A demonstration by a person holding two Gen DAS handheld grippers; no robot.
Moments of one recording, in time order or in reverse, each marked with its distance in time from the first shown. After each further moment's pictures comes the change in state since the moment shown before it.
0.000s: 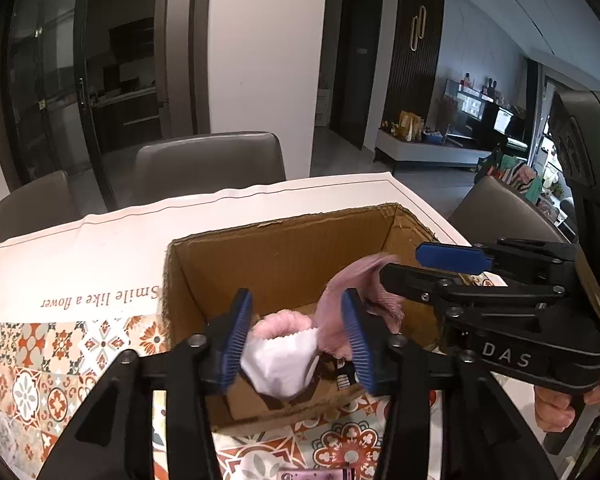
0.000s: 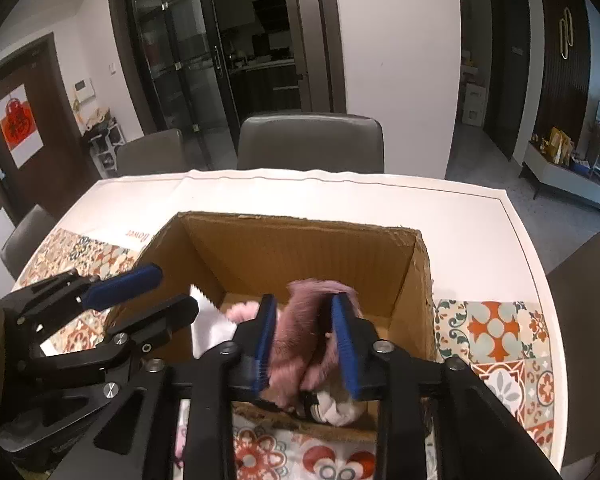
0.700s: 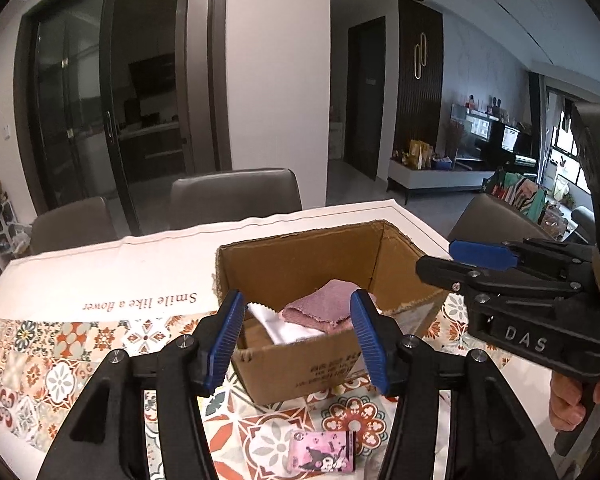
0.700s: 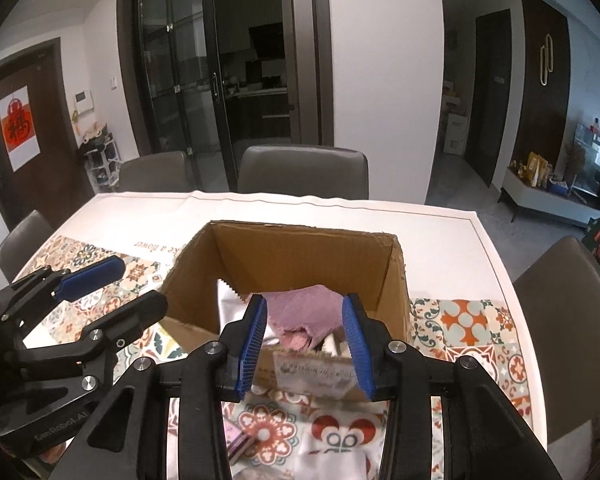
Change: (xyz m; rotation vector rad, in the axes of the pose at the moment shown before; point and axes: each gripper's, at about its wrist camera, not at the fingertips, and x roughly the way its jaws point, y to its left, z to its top) left arm -0.087 -0.006 -0.033 0.027 -0.143 0.073; right arm -0.080 0.036 -0.033 -0.014 -0.144 -0.090
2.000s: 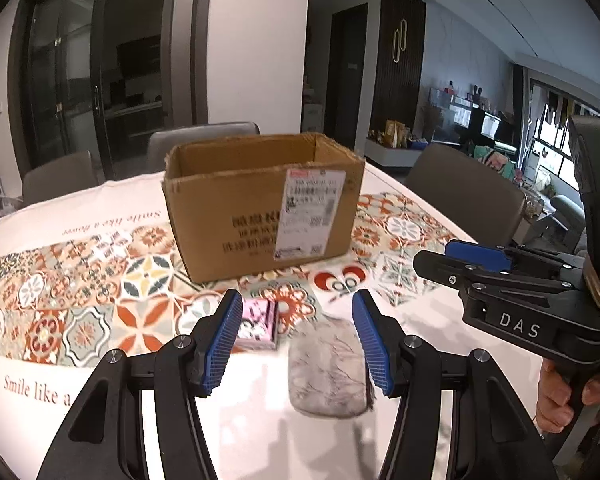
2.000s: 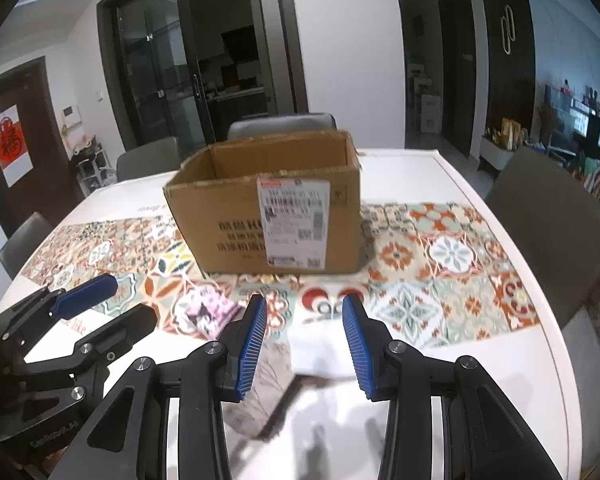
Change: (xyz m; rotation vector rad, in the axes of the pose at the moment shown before) left arm -0.054 -0.071 -0.127 -0.015 0.061 -0.072; right arm -0.064 -0.016 -0.145 0.110 0.021 -0.027
